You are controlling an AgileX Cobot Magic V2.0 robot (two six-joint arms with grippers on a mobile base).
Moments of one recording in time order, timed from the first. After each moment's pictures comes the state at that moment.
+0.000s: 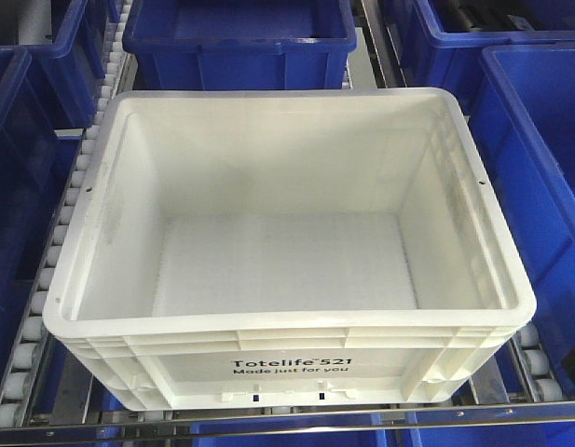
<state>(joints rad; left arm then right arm) -0.13 0.22 -0.24 -0.13 0.08 0.20 0.22 0.40 -0.23 0.15 -0.11 -0.19</state>
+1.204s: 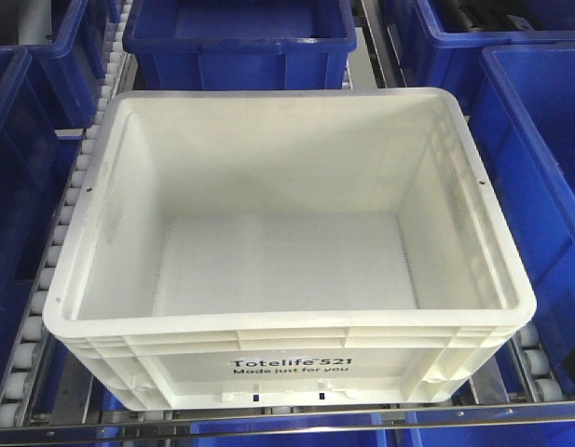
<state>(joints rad) -0.13 -0.01 0.03 -0.13 0.06 0.18 0.22 0.40 -0.23 0.15 -0.11 -0.19</state>
